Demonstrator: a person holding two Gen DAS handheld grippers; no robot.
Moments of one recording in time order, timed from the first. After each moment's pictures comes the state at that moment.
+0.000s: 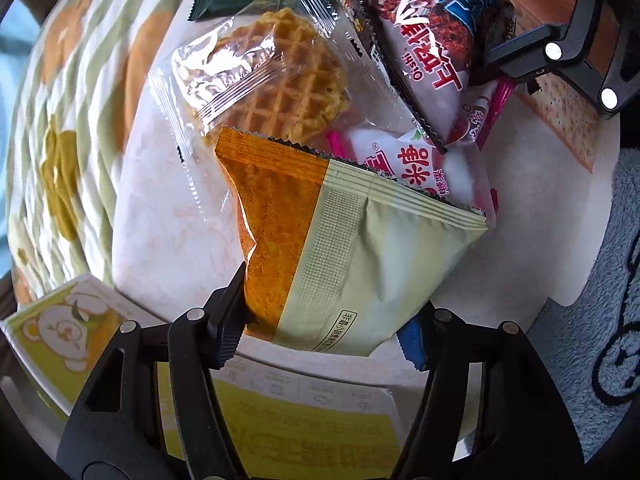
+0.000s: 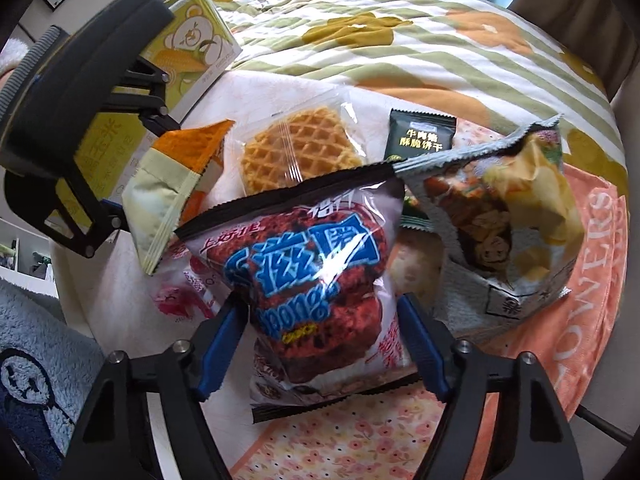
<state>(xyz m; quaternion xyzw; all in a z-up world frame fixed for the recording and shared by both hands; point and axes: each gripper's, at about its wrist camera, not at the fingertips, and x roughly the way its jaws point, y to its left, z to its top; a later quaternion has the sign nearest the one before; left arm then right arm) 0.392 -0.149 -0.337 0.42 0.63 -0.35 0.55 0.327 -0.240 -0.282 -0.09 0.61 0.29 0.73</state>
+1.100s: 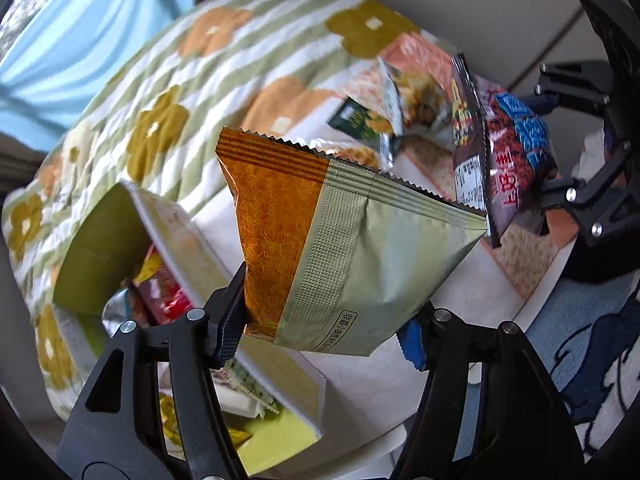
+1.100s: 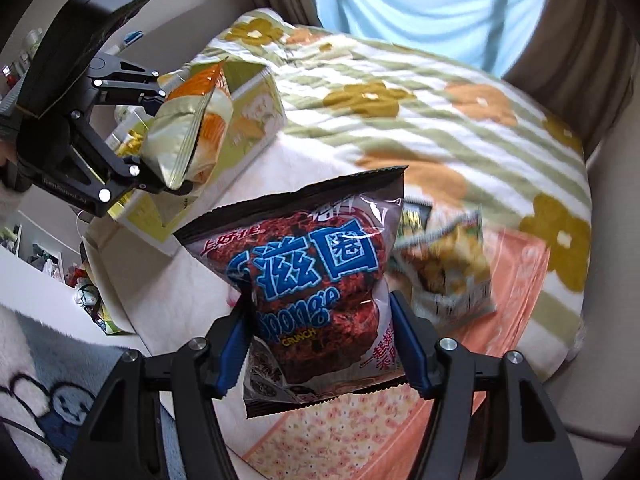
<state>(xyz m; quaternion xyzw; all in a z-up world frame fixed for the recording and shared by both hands) 0.367 -0.099 -0.175 0.22 0.57 -0.23 0.76 0.288 -0.234 -0.160 -0.12 0.52 0.31 0.79</state>
